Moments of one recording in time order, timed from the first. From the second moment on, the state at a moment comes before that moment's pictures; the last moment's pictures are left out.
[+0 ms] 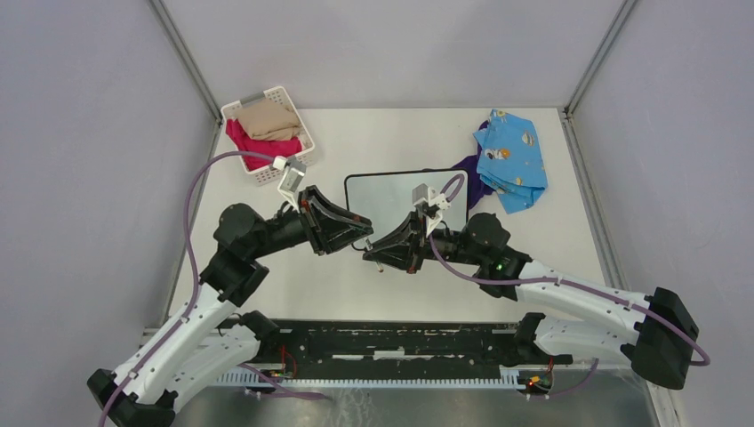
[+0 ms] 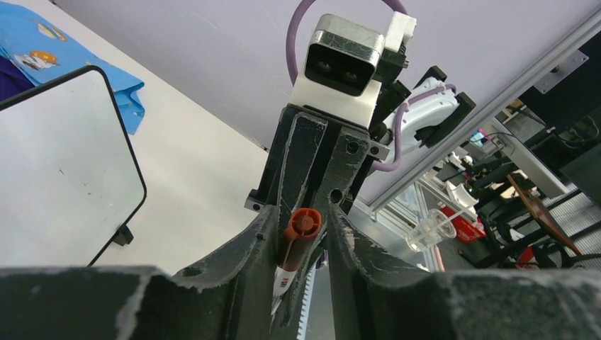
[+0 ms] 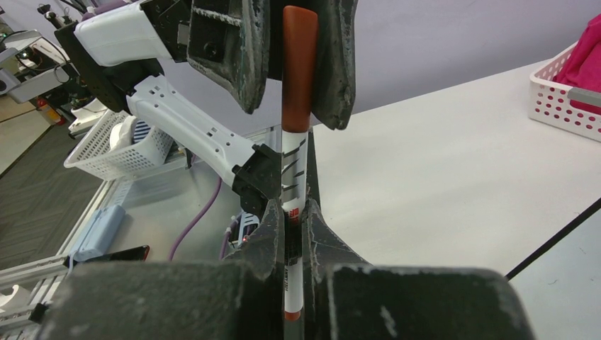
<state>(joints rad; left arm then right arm) -0.61 0.72 0.75 0.18 0.67 -0.72 0.97 1.06 0.67 0.57 -0.49 0.38</state>
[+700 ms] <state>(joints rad) -0.61 0.70 0.75 0.15 0.66 -0.70 0.97 1.04 0.64 0.57 -0.49 0.38</state>
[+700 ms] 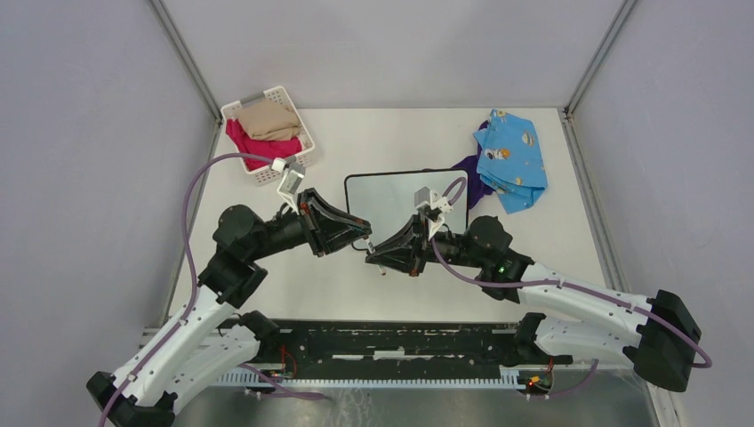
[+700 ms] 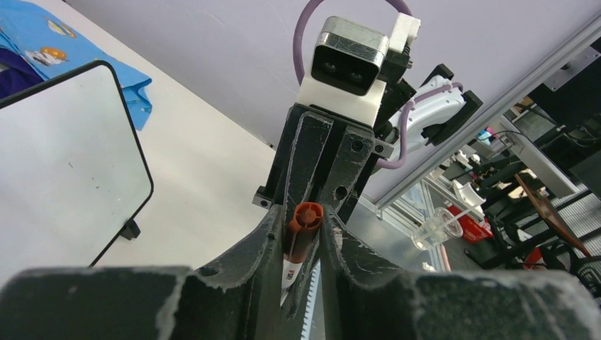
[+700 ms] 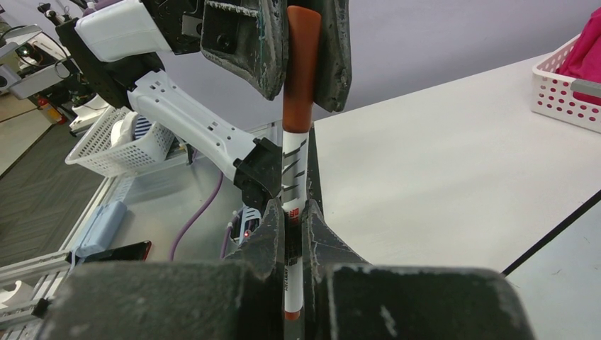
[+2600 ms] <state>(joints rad) -0.61 0.68 0.73 0.10 0.64 -0.69 0.97 1.03 0.61 0.57 -0.47 0.39</state>
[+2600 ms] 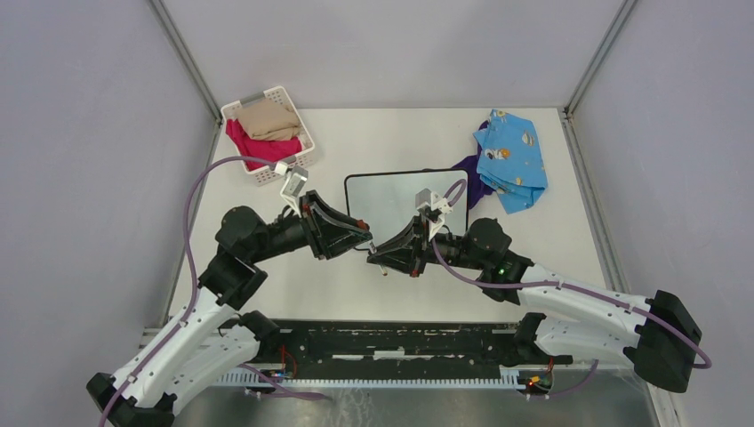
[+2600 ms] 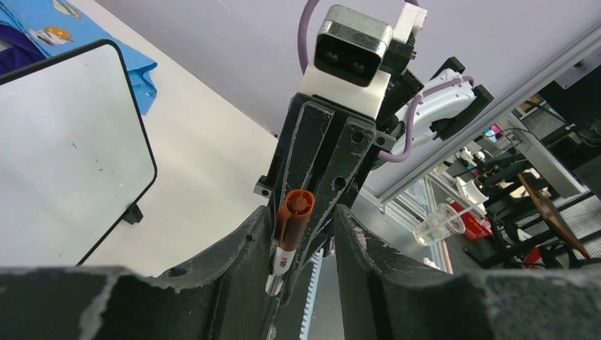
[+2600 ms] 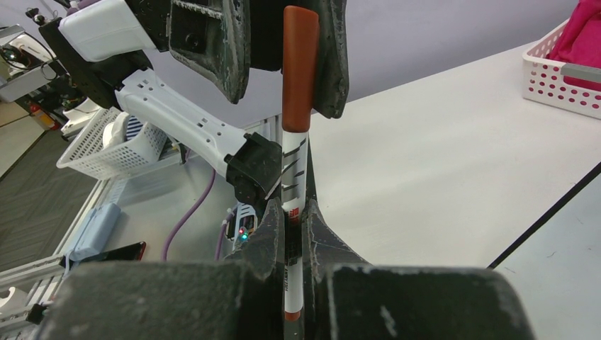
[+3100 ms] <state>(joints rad) -0.61 0.70 0.72 0.10 0.65 -0.68 0.97 1.03 0.61 0.58 -0.47 0.40</state>
